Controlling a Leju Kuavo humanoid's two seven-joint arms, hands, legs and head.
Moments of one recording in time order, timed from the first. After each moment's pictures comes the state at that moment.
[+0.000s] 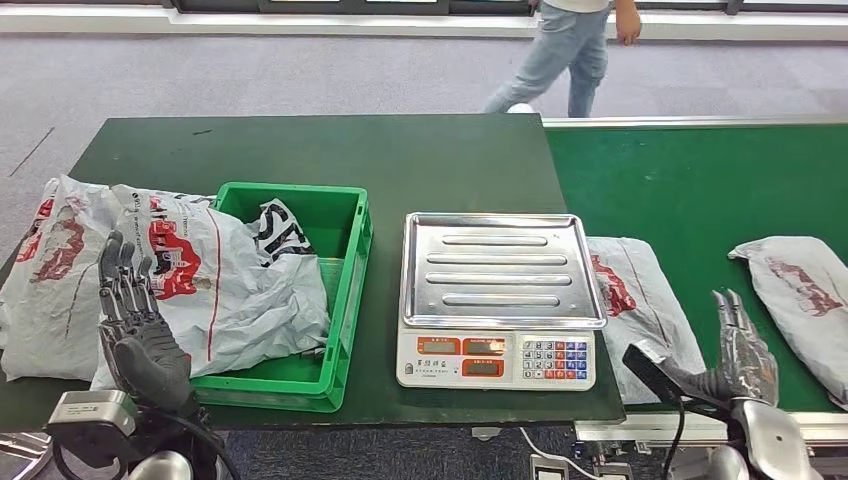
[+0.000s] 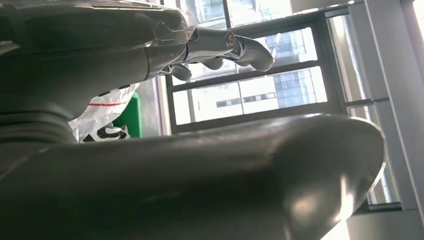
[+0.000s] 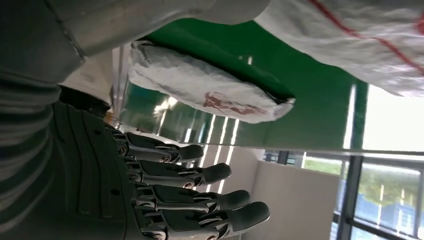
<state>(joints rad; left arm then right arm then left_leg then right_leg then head) 0.14 -0.15 -0.07 -1.86 -0.23 0.29 -0.58 0.02 -0.24 -0.17 -1.32 1.46 -0.20 0.07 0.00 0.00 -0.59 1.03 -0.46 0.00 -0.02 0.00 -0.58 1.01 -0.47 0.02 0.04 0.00</state>
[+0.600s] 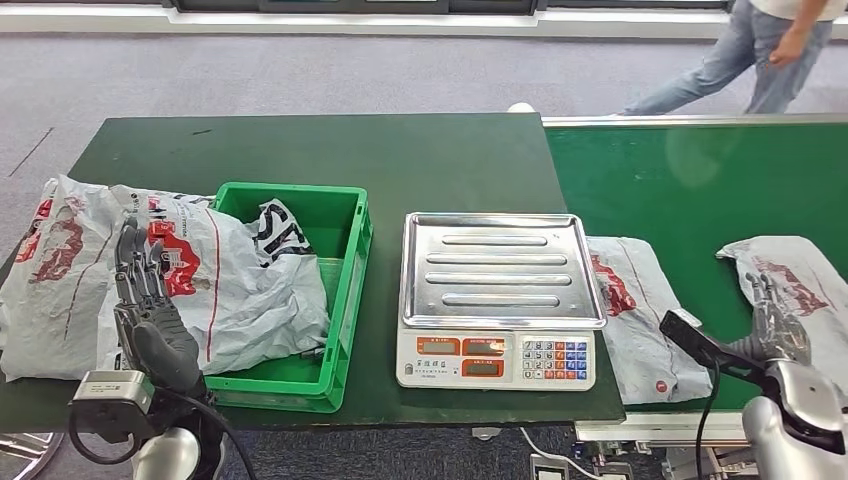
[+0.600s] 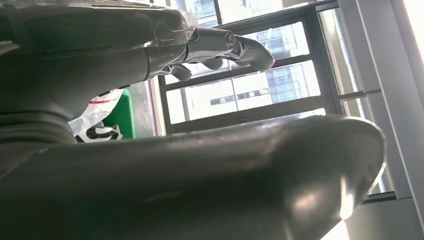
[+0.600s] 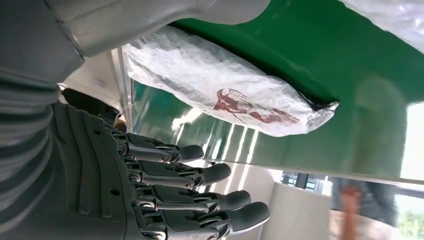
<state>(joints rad) 0.07 -0.12 -0.07 -1.77 -0.21 0.31 -0.61 -0.24 -0.35 -0.18 -0.96 1.42 -0.18 0.04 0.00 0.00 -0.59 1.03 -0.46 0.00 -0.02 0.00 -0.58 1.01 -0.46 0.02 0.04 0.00</state>
